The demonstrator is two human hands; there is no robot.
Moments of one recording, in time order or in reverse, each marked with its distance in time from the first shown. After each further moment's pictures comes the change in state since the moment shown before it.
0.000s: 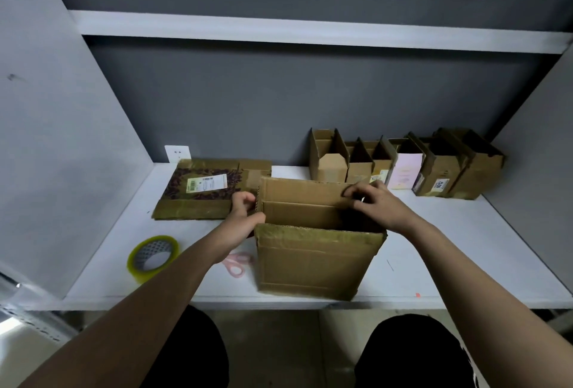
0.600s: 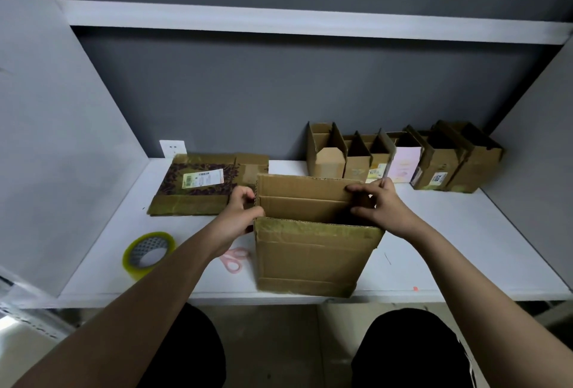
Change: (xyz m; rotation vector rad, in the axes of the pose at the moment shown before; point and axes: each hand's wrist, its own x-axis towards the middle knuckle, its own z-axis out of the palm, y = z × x) left_hand 0.013 -0.005 0.000 -0.080 -0.022 -0.042; right_hand -0.013 0.008 0.004 0.116 0.076 -0.044
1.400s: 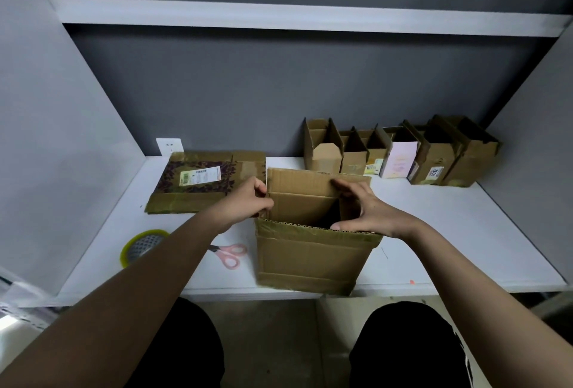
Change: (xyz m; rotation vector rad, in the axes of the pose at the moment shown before) left_hand 0.015 0.024 0.007 0.409 -0.106 0.079; right_hand -0.005 0.002 0.008 0.124 -0.300 -0.059
